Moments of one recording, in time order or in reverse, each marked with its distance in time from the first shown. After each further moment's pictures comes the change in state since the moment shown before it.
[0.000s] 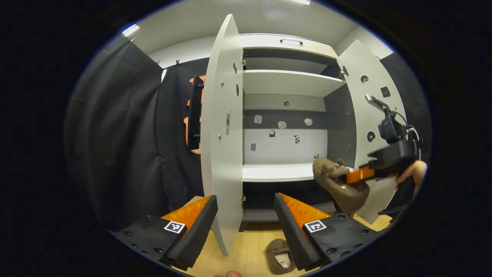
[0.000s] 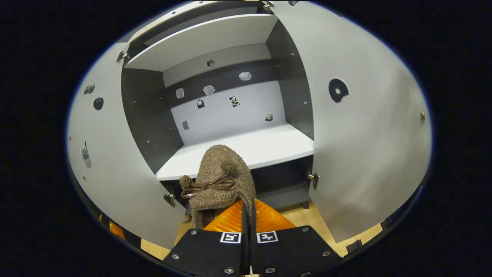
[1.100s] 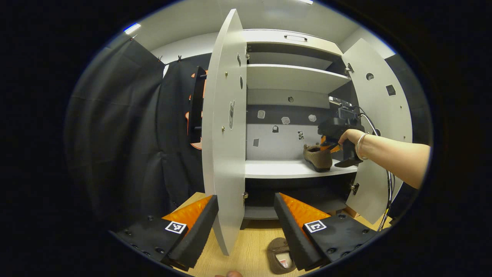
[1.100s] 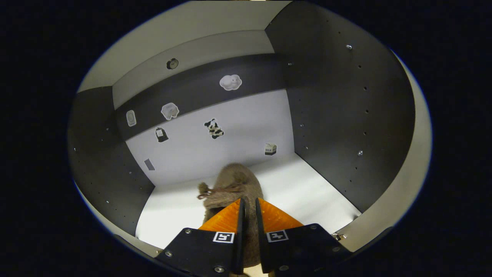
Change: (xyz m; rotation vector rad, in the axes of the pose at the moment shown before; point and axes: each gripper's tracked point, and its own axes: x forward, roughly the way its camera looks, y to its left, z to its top) left arm 0.011 0.006 -0.009 -0.013 0.033 0.019; right arm 0.181 -0.013 0.130 0.055 -0.044 -0.131
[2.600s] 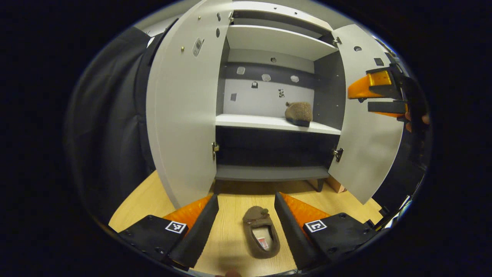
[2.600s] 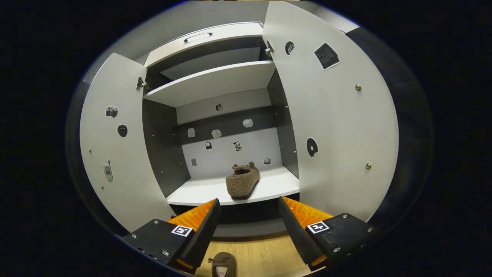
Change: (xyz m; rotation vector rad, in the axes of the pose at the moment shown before) left arm 0.001 -0.067 -0.136 -0.071 0.315 -0.149; right arm -0.268 -0.049 -0.066 -0.091 -0.269 0.144
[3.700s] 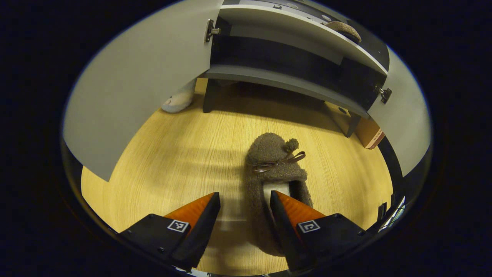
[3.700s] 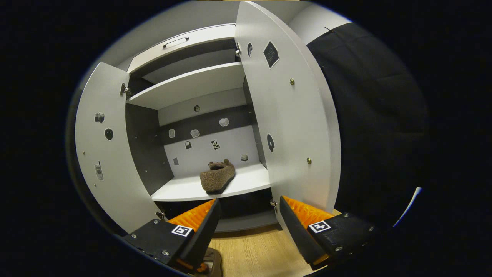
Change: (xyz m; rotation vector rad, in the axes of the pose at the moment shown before) left arm 0.088 0.017 -0.191 -0.107 0.558 0.025; right arm -0.022 -0.066 -0.004 0.041 0.014 -0.100
